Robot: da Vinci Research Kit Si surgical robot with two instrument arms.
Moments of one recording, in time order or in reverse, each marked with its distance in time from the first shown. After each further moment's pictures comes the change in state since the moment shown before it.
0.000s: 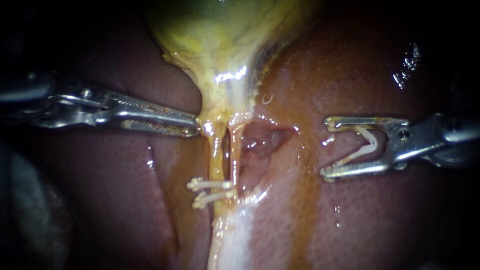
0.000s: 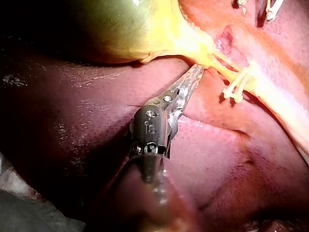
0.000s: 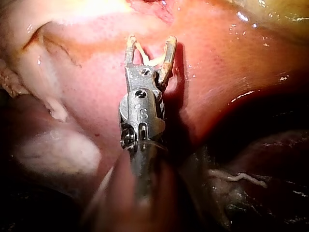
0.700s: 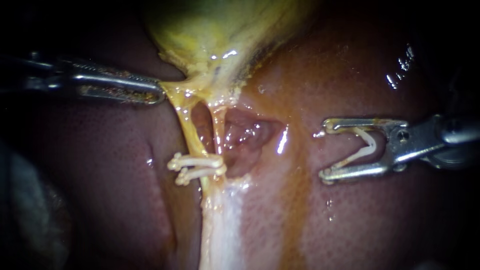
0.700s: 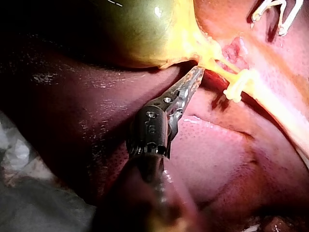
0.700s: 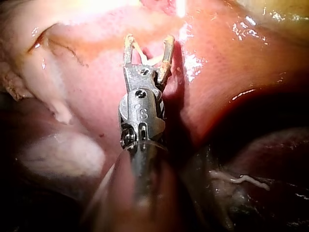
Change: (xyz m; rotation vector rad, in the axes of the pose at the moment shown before) right arm 0.002 -0.001 0.001 0.043 0.040 0.013; left arm 0.004 0.000 -0.008 0.028 0.041 -0.008
